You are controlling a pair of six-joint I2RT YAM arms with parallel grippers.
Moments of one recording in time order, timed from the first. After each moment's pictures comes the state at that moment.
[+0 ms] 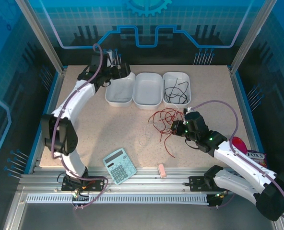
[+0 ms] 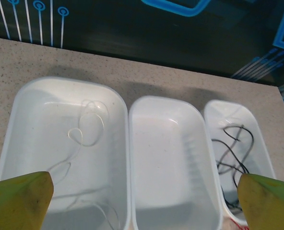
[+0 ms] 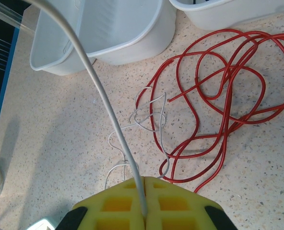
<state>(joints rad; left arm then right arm) -0.21 1.72 1.58 -0.44 0.14 -0.42 0.59 0.92 0.62 -0.36 0.02 0.79</state>
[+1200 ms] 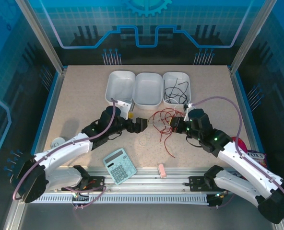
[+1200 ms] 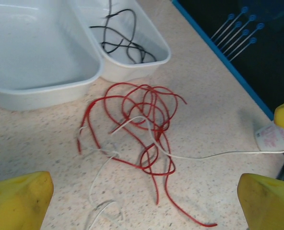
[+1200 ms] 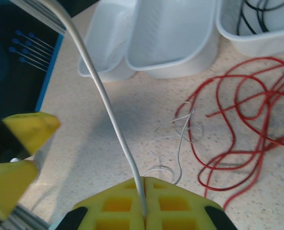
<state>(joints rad) -0.67 1.16 0.69 0.03 0.15 -0.45 0.62 0.87 0.72 -0.40 -0.04 0.75</state>
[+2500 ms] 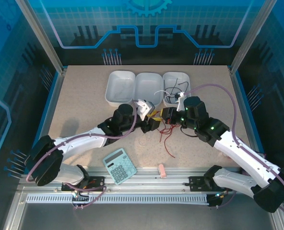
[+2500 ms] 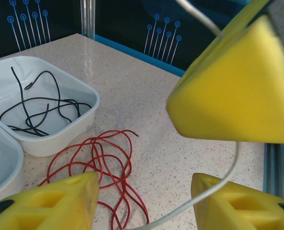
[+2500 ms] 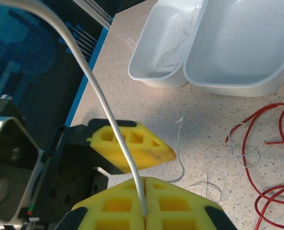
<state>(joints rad) -0.76 1.39 0.78 0.34 0.28 -0.11 0.64 1.02 0.93 -0.40 -0.15 0.70</state>
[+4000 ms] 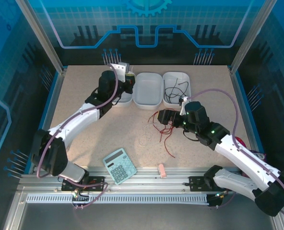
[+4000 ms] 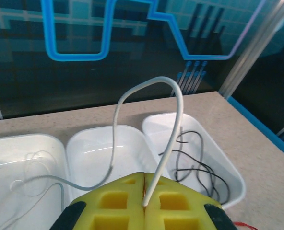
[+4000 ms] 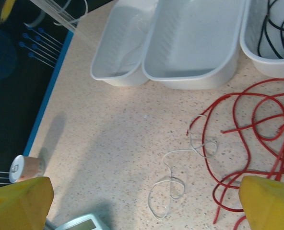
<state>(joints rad) -0.41 1.52 1.19 0.08 0.05 -0.25 0.62 0.98 0.83 -0.41 -0.05 0.70</state>
